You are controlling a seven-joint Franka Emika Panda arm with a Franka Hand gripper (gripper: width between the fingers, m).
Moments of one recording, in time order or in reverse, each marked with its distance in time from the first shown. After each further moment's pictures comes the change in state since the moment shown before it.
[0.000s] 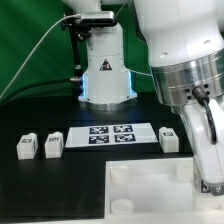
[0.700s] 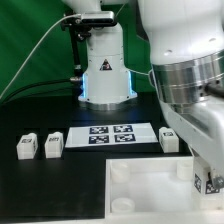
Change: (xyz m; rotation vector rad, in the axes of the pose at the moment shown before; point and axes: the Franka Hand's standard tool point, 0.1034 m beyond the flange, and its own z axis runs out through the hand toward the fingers) arm 0.002 -0.002 -0.002 -0.009 0.014 -0.152
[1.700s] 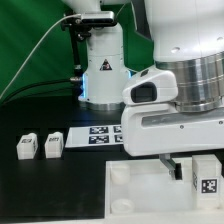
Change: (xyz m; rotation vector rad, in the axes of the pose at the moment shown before) arm 0.001 0.004 -0.001 -0.064 0.011 -1.197
